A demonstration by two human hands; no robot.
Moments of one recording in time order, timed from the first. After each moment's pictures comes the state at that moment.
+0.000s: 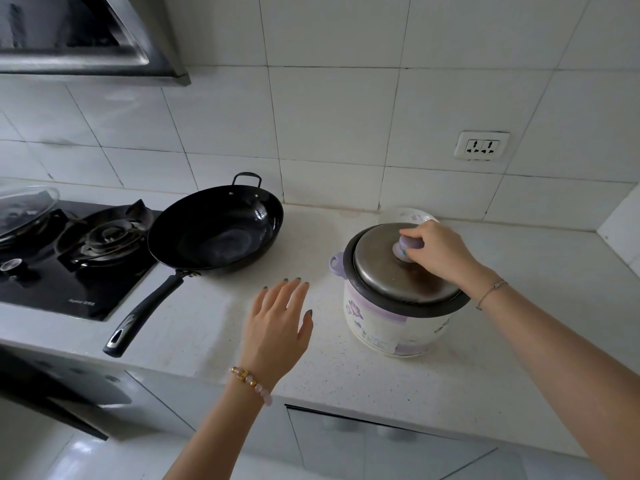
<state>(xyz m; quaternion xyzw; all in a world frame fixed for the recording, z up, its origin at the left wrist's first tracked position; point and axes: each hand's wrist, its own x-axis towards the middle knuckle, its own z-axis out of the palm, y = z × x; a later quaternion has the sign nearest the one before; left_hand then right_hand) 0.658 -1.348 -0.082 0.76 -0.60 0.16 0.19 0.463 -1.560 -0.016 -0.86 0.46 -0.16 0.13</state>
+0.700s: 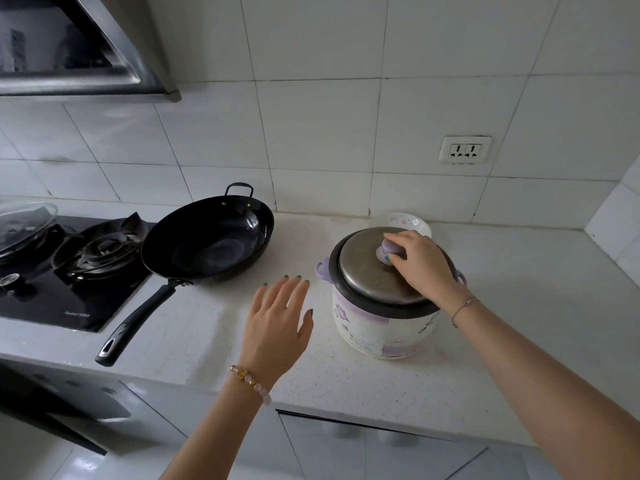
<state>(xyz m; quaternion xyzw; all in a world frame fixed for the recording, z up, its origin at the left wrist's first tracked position) 0.639 -1.360 -0.076 0.74 -0.61 0.20 0.18 0.453 -1.551 -0.037 -0.85 0.44 -0.25 0.13</state>
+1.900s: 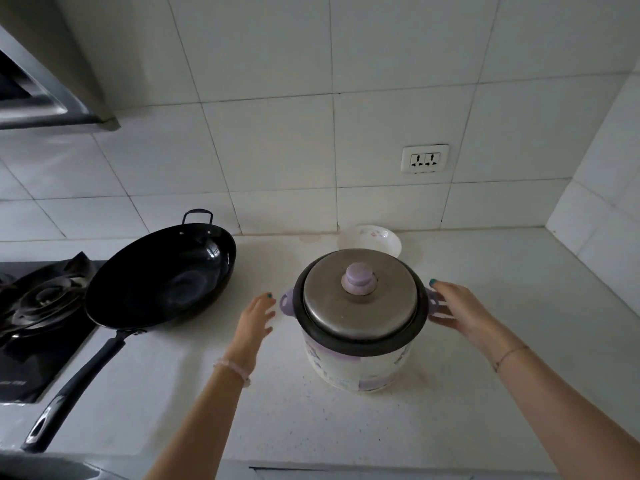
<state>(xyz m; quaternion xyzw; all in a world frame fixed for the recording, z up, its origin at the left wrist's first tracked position) 0.657 -1.451 -0.074 0.68 -0.29 -0.41 0.54 0.366 -1.594 -0.077 -0.43 0.60 -0.32 0.59</state>
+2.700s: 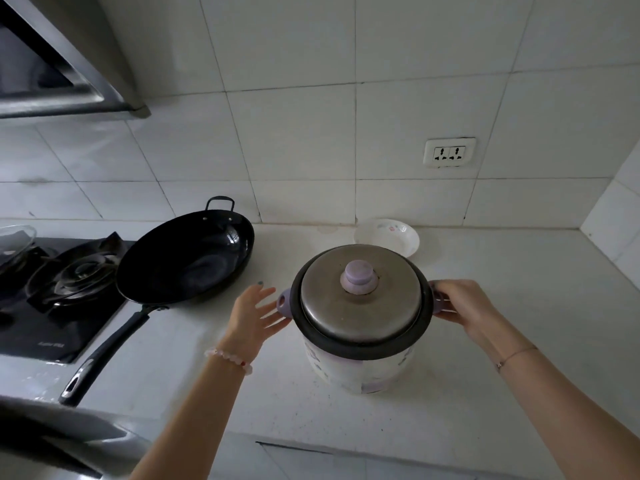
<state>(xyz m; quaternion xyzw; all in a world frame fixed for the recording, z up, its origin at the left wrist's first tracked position) 0.658 -1.432 -0.058 0.59 -0.09 -0.49 0.64 0.376 -1.583 -0.061 -0.45 0.58 -0.32 0.59</state>
